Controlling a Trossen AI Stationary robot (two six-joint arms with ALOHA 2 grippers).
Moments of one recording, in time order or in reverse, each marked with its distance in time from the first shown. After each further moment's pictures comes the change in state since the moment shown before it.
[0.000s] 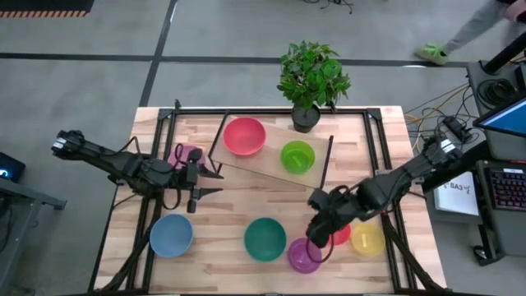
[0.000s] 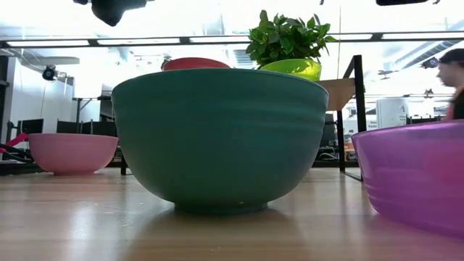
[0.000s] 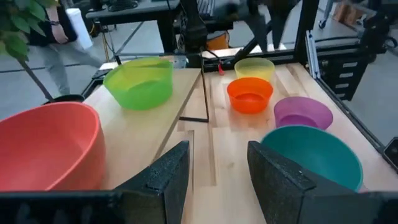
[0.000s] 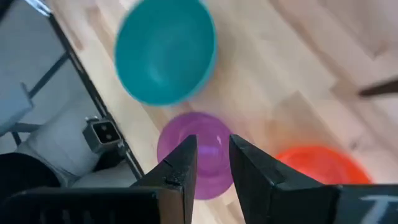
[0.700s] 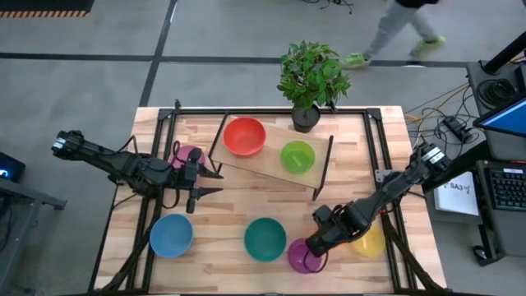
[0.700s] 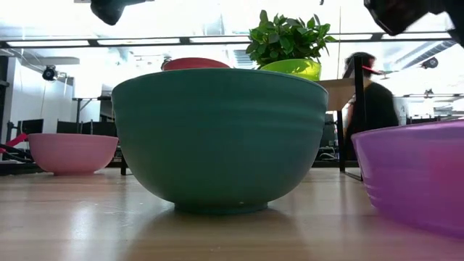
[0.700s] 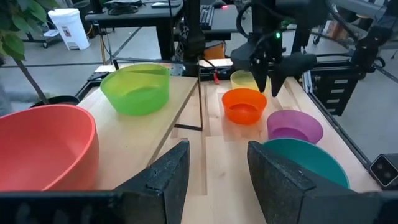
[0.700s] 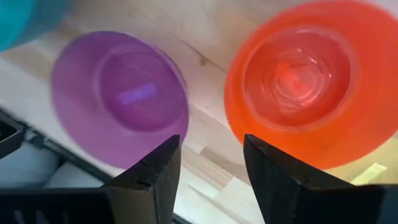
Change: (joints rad) left arm 0.000 -0.001 0.003 0.027 0.012 -0.049; right arm 0.068 0.146 -0.154 0.000 -0.195 0.424
